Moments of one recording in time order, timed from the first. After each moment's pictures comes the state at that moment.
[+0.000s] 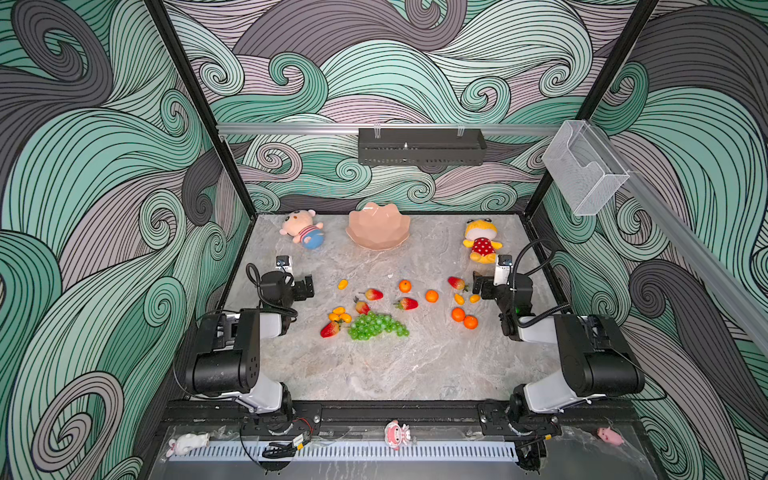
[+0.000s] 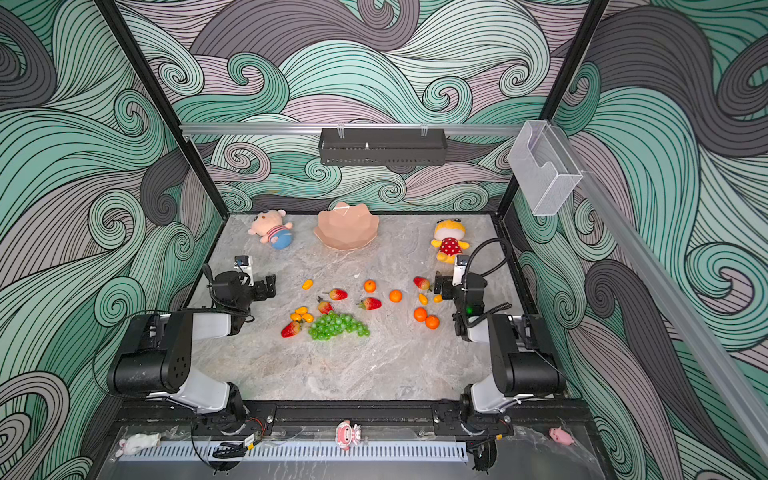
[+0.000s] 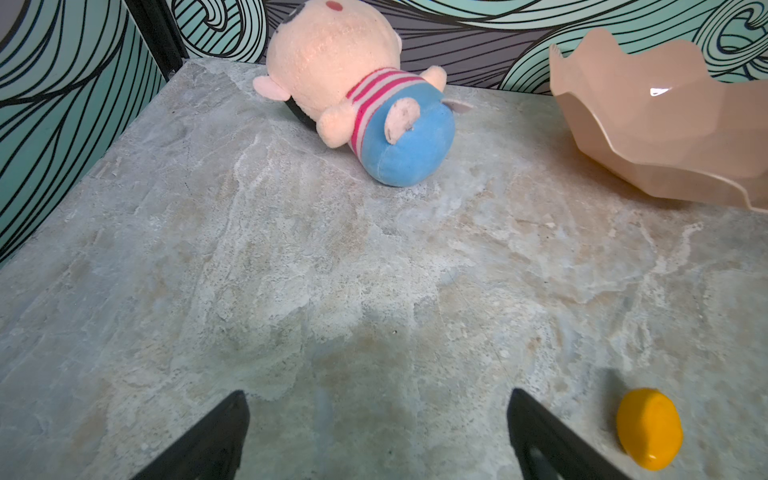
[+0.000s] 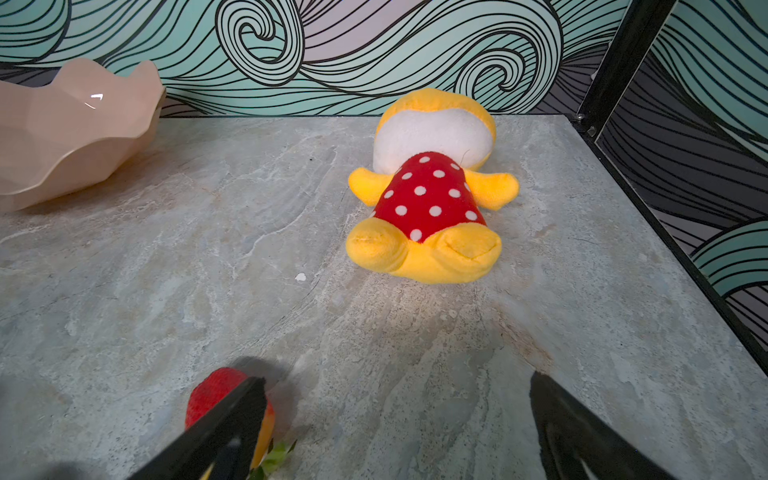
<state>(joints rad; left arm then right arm) 0.11 1.53 0.45 0.59 0.09 -0.03 0.01 1.54 0.41 0.74 -0.02 -0.03</state>
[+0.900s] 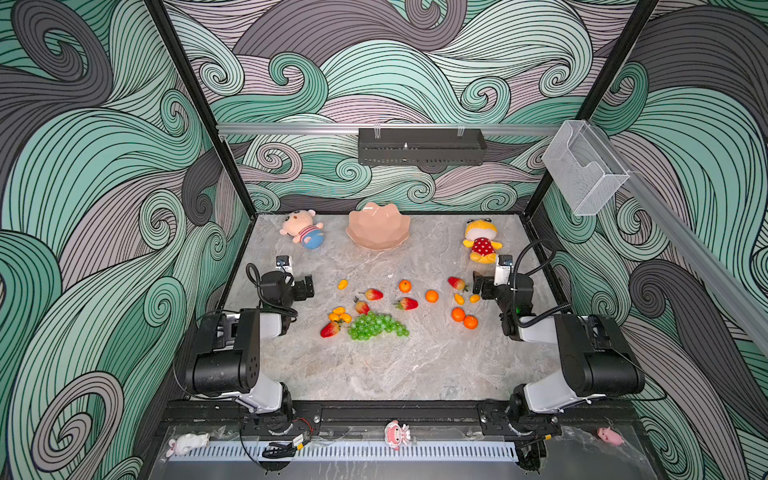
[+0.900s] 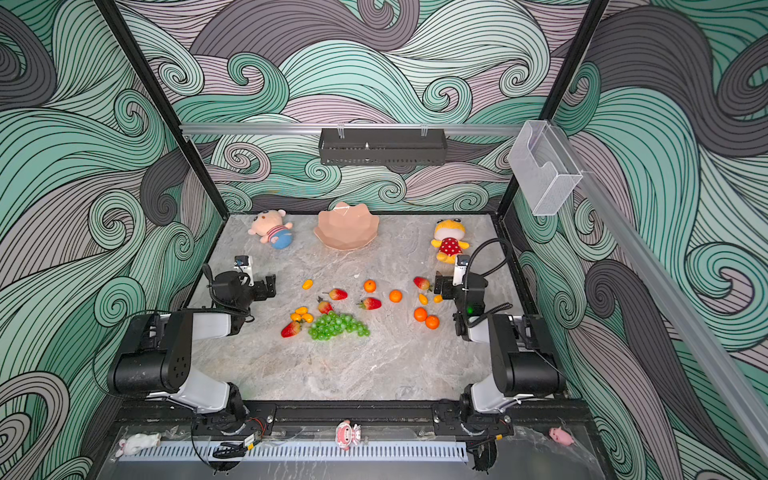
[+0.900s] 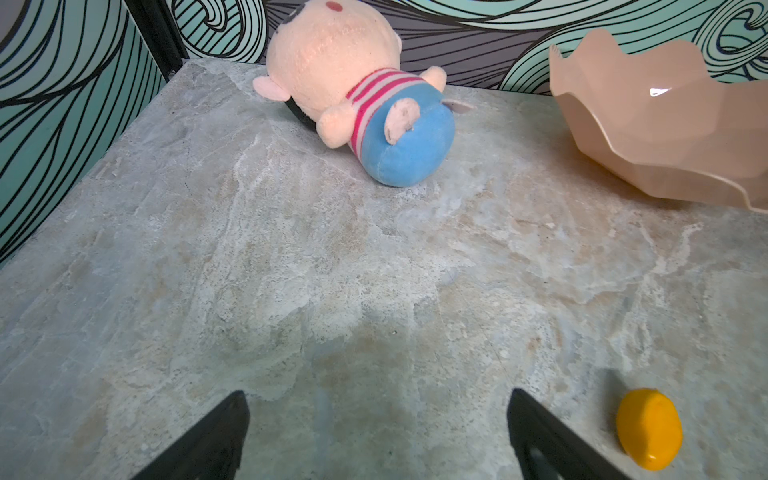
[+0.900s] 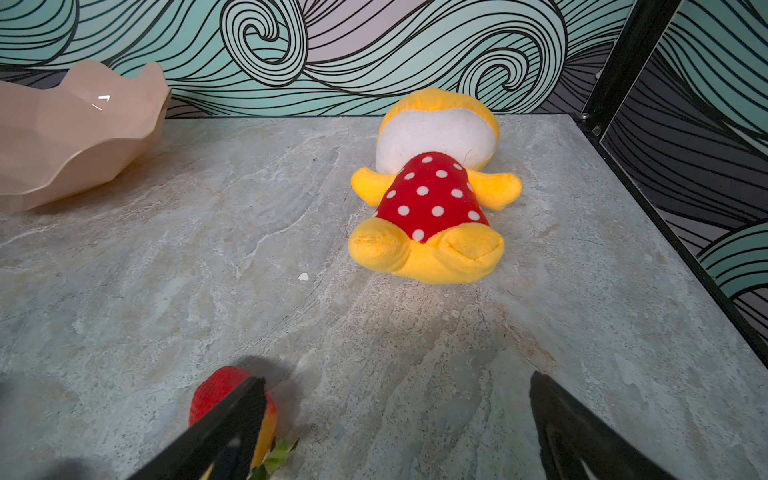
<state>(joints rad) 0.11 1.53 0.44 0.60 0.09 -0.03 0.00 1.54 0.41 0.74 -0.04 -0.03</state>
